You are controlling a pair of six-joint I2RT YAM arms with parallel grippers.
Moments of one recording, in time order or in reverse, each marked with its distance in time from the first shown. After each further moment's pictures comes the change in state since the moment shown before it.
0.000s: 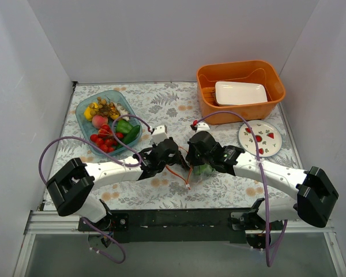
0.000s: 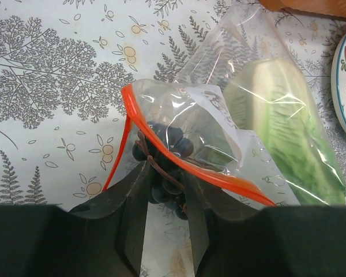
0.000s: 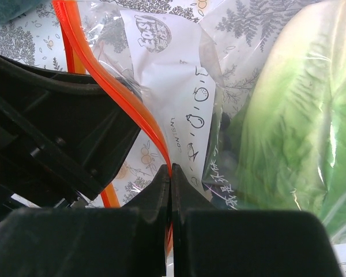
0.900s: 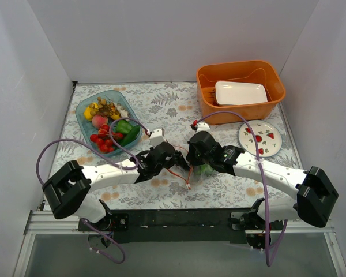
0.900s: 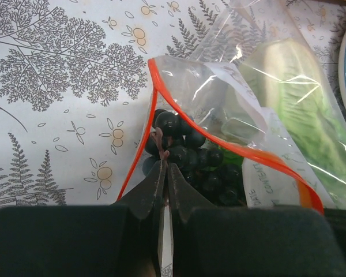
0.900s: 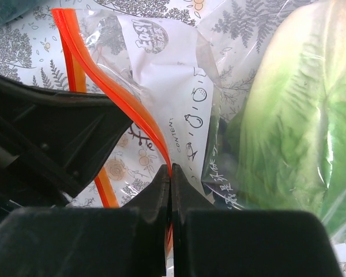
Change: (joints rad) left arm 0.000 -0.027 -0.055 0.013 0.024 -0.021; right arm 0.000 0.001 0.000 -0.001 0.009 0.000
